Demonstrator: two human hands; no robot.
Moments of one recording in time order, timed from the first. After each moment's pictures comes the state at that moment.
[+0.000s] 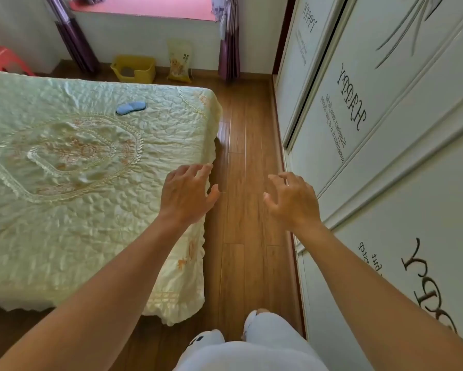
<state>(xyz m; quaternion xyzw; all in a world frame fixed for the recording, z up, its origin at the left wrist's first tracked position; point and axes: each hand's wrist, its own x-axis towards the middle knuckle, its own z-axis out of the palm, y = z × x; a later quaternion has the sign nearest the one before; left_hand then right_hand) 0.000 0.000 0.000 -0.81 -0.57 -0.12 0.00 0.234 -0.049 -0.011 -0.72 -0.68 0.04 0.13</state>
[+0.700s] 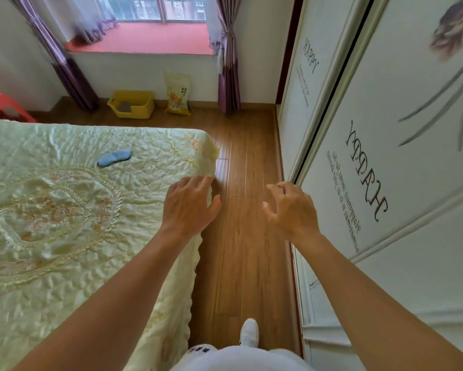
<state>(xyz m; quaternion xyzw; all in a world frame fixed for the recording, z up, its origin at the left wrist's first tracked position) 0.148 0.310 0.012 -0.80 -0.59 -0.12 0.02 0.374 0.272 -0.009 -0.71 -0.68 0.04 0.17</state>
